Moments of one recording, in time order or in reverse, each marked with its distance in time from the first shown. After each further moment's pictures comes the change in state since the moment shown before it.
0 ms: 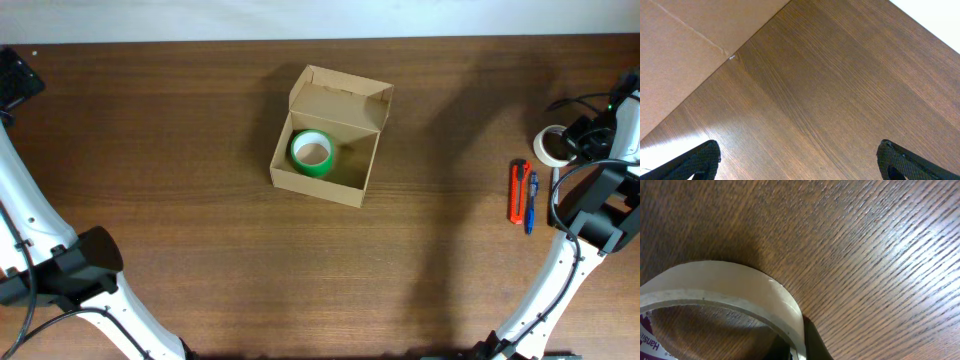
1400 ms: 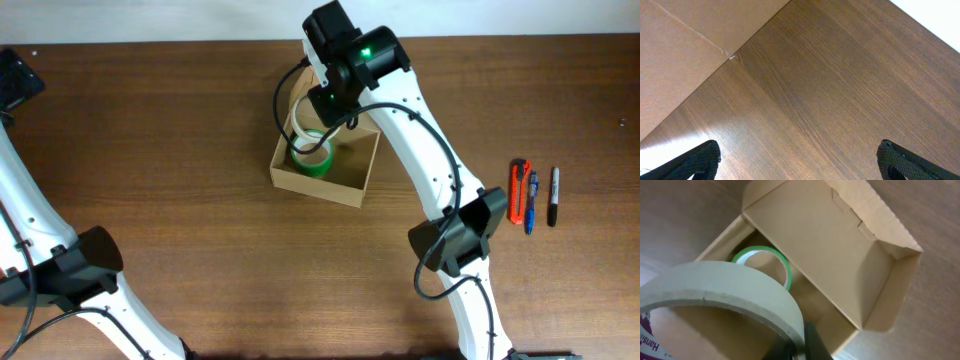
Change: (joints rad) left arm 0.000 0.000 0.000 0.000 0.000 0.003; right arm 1.080 -0.339 0.061 -0.038 0.086 -0.341
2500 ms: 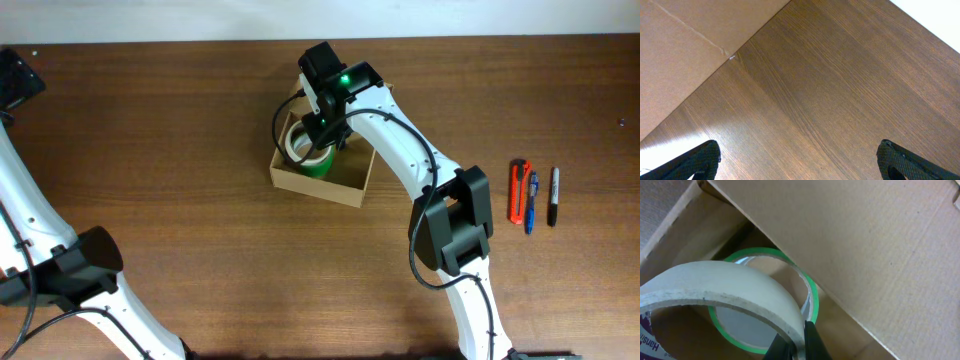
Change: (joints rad) left arm 0.000 0.000 0.000 0.000 0.000 0.000; right arm -0.002 0.005 -0.384 0.310 -0.092 0.057
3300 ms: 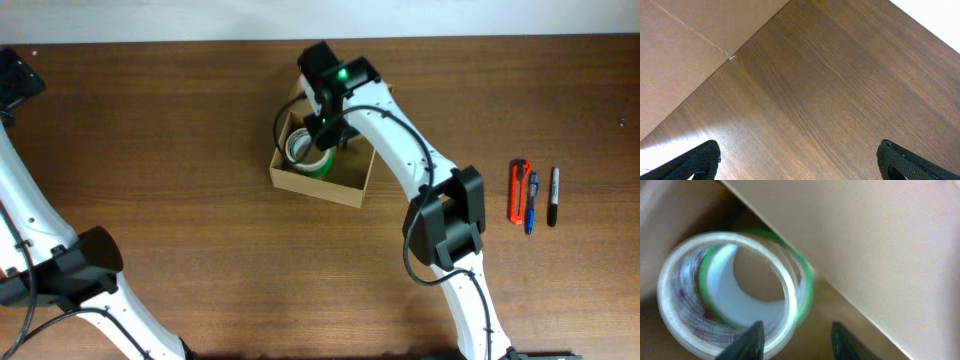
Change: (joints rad) left arm 0.000 0.000 0.000 0.000 0.000 0.000; right arm 0.000 0.052 0.129 -0.156 0.020 -0.004
